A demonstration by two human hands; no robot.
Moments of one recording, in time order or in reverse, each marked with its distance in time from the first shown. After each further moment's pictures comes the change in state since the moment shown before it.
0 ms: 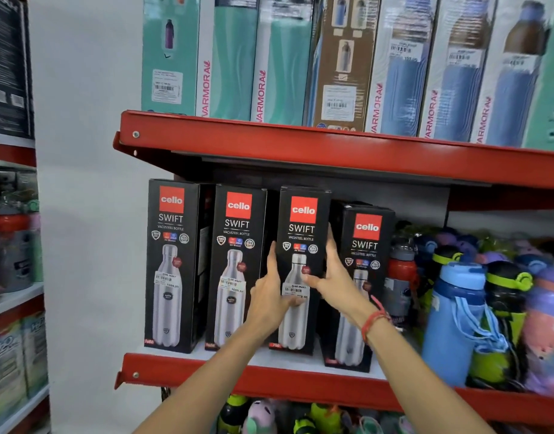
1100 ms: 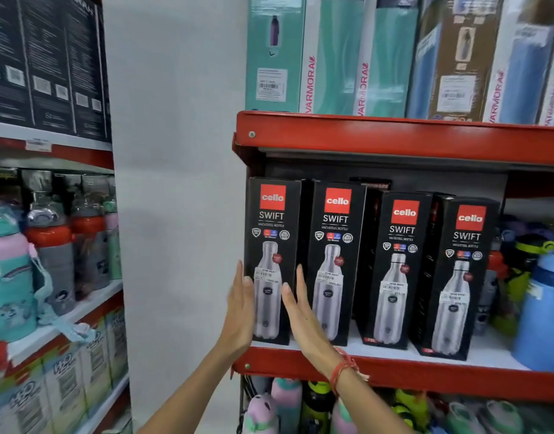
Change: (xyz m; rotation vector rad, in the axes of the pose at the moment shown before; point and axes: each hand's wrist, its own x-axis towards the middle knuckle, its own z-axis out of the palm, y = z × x) left_hand -0.045 -0.149 -0.168 -0.311 0.131 -0.094; right_hand -0.023 -0.040 0.245 0.184 -0.036 0.144
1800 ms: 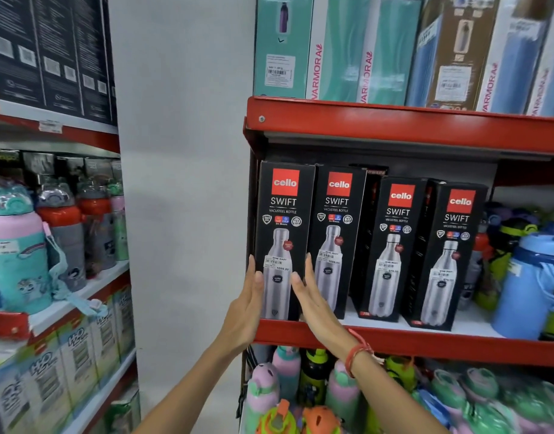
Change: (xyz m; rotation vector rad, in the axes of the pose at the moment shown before) left_hand -0.047 0.016 -0.019 0.156 -0.163 -0.074; right_hand -0.038 -0.008 -0.008 -0.088 -0.040 0.035
